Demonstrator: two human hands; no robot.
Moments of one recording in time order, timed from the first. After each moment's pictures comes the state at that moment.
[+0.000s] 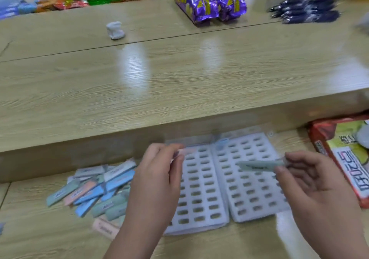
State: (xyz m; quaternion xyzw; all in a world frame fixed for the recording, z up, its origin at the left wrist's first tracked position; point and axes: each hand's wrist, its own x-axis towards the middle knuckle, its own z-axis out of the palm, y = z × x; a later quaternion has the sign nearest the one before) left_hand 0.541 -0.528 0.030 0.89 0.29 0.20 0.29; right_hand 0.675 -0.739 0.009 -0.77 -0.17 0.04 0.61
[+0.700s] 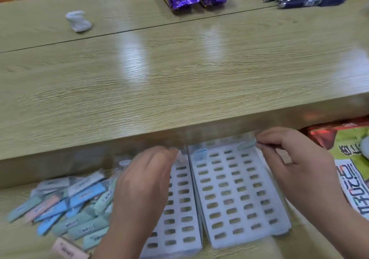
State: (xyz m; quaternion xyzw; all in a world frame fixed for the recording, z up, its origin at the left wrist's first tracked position) left_hand 0.589 -0.534 -0.006 0.93 0.21 0.25 0.13; right_hand 0.777 -0.732 -0.002 -0.83 -0.41 -0.08 0.36
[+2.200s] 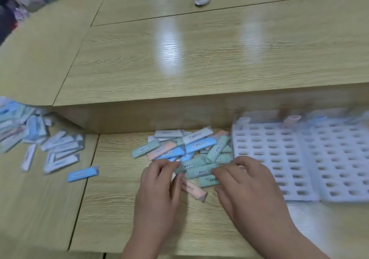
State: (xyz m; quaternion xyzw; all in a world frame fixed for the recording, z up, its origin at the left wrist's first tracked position) left_hand 0.373 -0.471 -0.038 0.88 0.37 0.21 0.21; right_hand 0.524 -0.602 -0.009 -0.80 -0.57 0.00 0.17
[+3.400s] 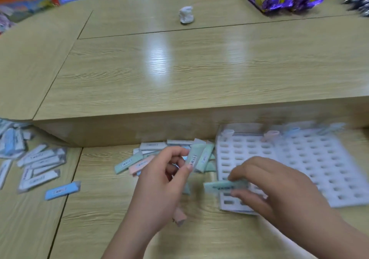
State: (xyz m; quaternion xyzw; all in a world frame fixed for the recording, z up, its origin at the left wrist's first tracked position) left_hand 0.418 -0.463 0.017 0.72 0.37 0.19 0.55; right_hand 0.580 -0.629 0.044 -0.78 -0.58 0.08 0.24
